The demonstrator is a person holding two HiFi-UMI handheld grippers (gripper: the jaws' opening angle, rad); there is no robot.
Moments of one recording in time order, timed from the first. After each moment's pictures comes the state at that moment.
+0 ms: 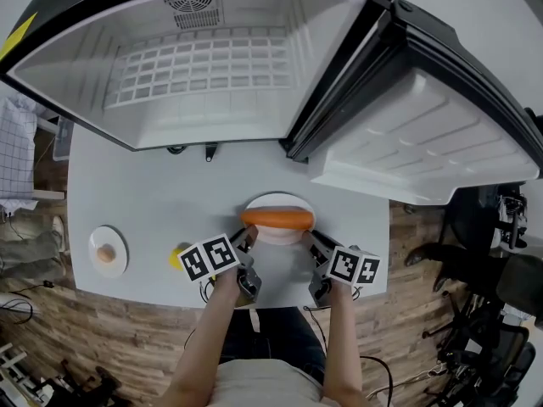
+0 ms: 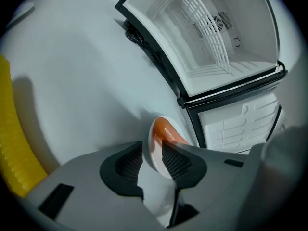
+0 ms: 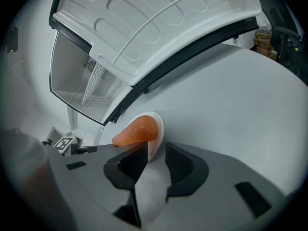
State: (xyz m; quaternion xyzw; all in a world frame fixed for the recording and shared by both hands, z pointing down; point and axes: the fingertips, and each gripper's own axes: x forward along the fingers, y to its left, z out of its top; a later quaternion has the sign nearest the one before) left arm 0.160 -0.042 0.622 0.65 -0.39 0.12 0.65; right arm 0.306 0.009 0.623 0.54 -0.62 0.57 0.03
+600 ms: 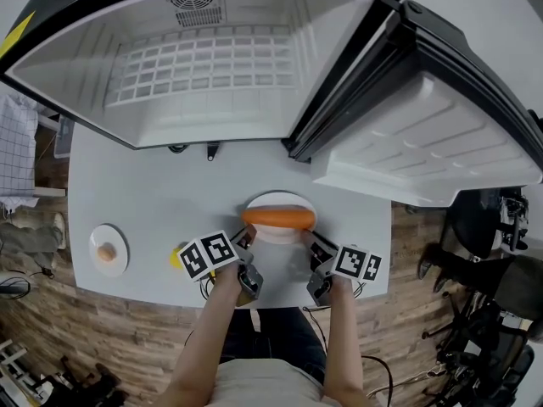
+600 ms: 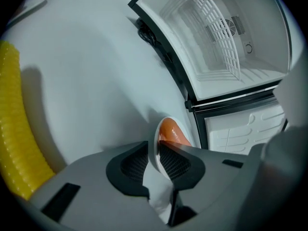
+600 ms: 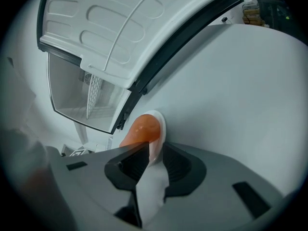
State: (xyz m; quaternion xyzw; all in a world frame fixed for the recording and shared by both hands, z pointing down) left arm 0.154 -0.042 0.630 0.60 -0.41 0.12 0.68; right arm 0.296 0.002 0.624 0.51 -0.59 0.62 -0.05
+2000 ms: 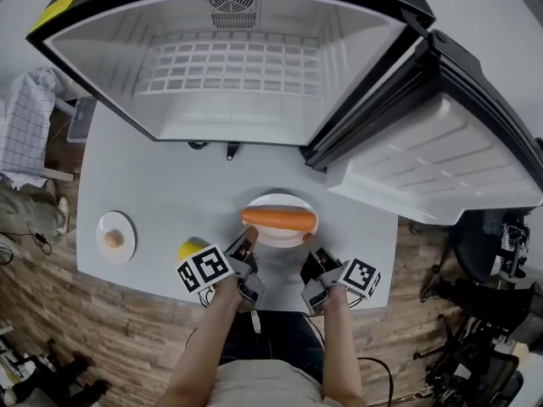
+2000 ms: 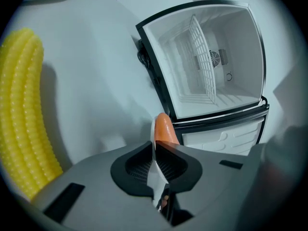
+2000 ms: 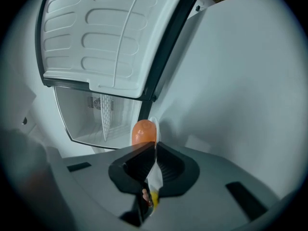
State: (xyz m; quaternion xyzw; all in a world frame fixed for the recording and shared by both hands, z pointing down) left arm 0.139 -0.049 0.586 0.63 -0.40 -0.04 0.67; right arm 0.278 -0.011 0.591 0.47 -0.56 0.65 -0.20
